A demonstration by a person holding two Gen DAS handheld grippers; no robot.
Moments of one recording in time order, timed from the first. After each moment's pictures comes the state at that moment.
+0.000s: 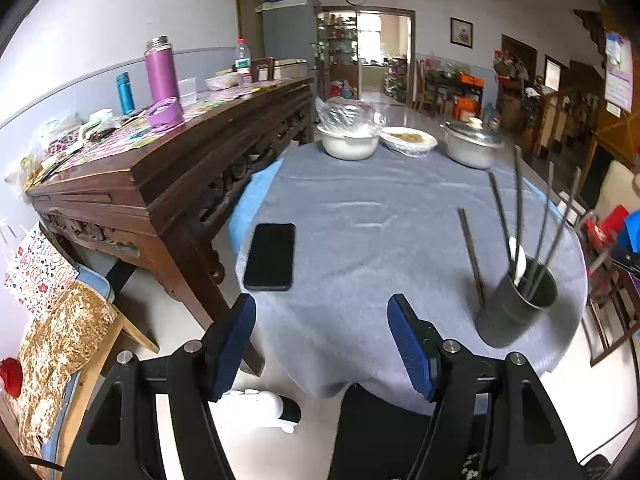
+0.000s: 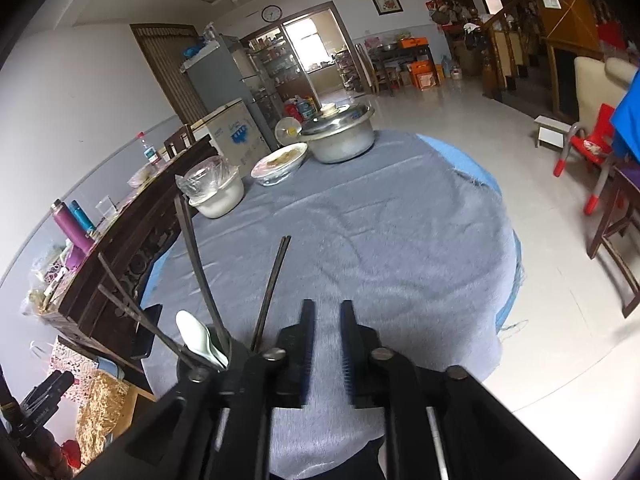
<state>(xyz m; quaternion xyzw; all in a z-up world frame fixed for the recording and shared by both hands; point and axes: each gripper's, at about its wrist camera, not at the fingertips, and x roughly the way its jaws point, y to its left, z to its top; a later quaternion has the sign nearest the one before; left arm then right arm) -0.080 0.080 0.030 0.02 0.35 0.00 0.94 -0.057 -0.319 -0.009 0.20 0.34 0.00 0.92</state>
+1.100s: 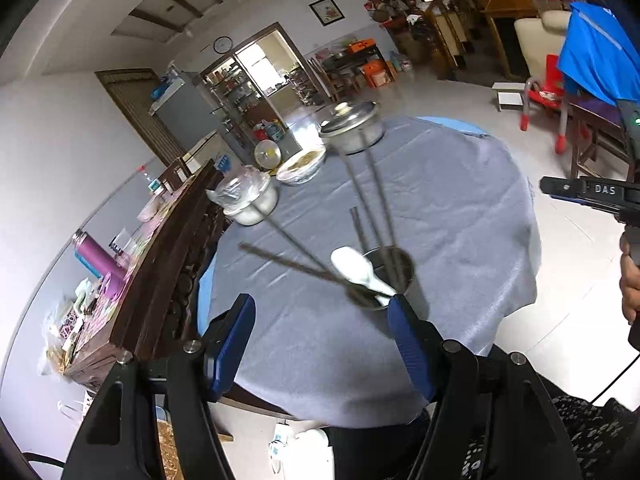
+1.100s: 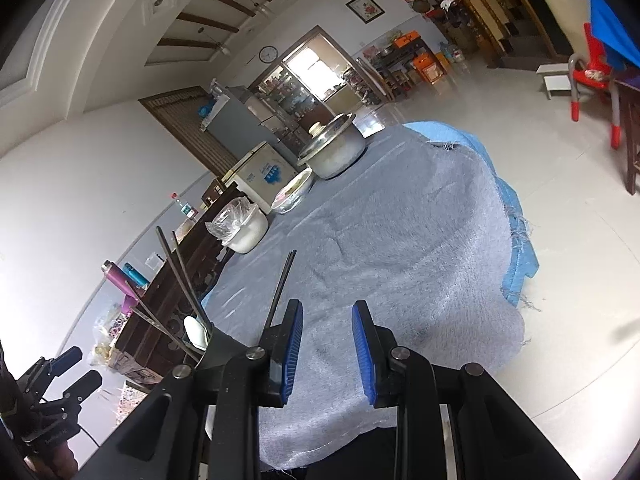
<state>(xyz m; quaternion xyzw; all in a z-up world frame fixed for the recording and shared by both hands) -0.128 -0.138 0.061 0.30 0.29 -0.08 0.91 -0.109 -0.414 -0.080 0.35 0.26 0.07 0.90</state>
